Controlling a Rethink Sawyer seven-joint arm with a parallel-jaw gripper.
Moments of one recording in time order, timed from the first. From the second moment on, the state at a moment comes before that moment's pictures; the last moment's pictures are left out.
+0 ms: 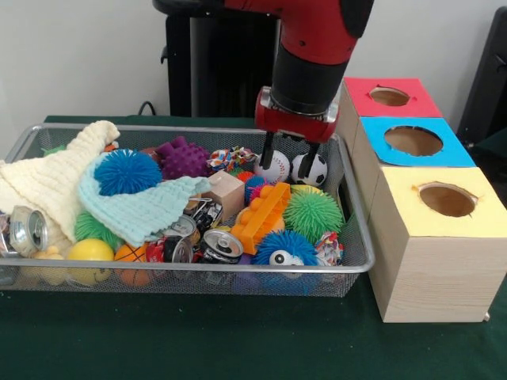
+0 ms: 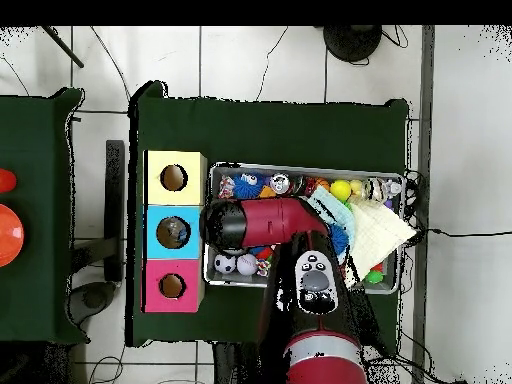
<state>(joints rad) -0.16 -0.55 0.01 1.56 -0.26 0.66 2.00</state>
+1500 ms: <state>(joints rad) -0.19 -0.39 -0.03 1.53 -0.26 0.55 2.00</state>
